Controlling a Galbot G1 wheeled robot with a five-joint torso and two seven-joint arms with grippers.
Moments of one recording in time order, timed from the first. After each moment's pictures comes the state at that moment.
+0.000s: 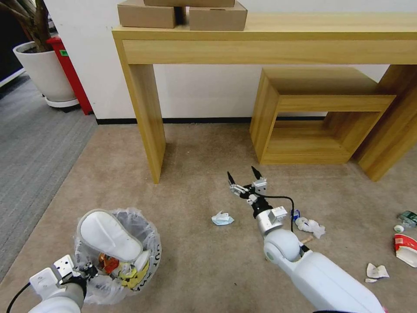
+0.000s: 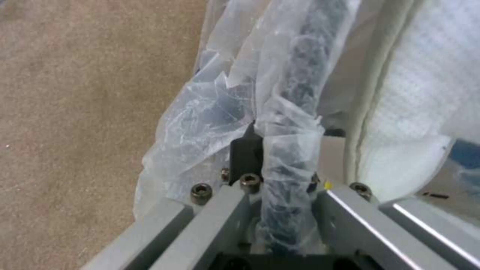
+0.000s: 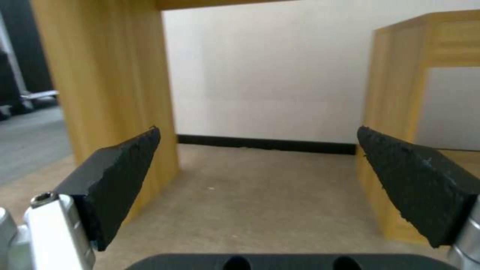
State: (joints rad) left arm 1.82 -0.95 -0.66 -2.24 -1.23 0.31 -0.89; right arm -0.97 1.01 -0.10 1.64 0.48 0.33 0.33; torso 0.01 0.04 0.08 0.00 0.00
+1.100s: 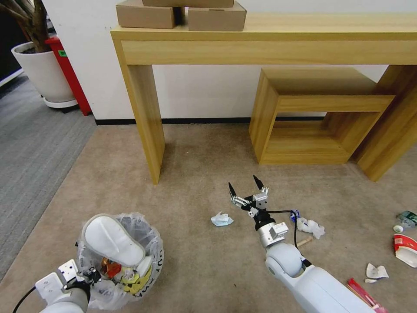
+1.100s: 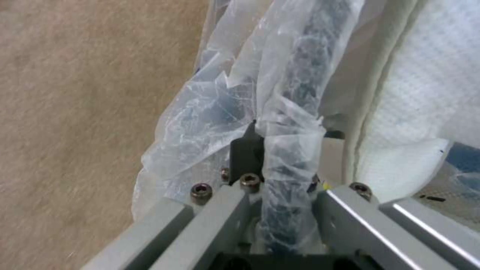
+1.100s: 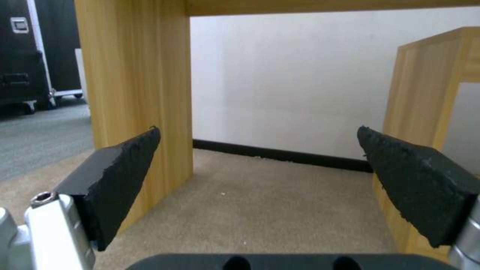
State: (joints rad) left arm 1.82 -0.99 -0.63 -2.21 -1.17 0.31 -0.87; right arm -1.00 1.02 -0.12 1.59 0.38 0.44 0.27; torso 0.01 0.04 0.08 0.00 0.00
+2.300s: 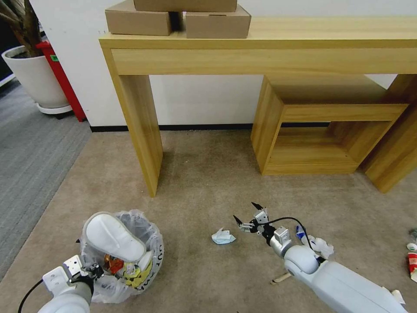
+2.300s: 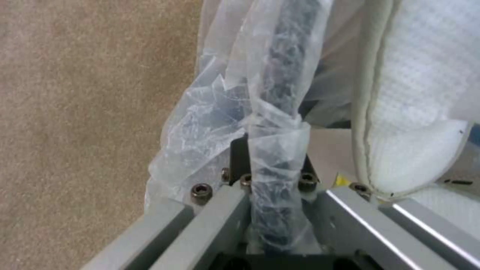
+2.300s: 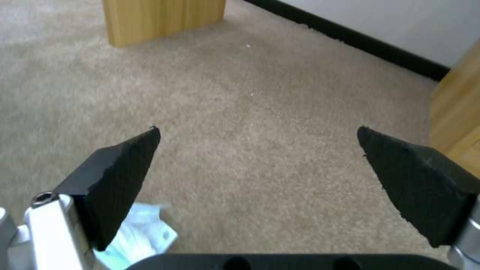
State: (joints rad) left arm 1.76 -0.95 -0.59 -2.15 -1.20 0.31 -0.86; right arm -0.86 0.82 -0.36 1.37 0.48 0.28 0.05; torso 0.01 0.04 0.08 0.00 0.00
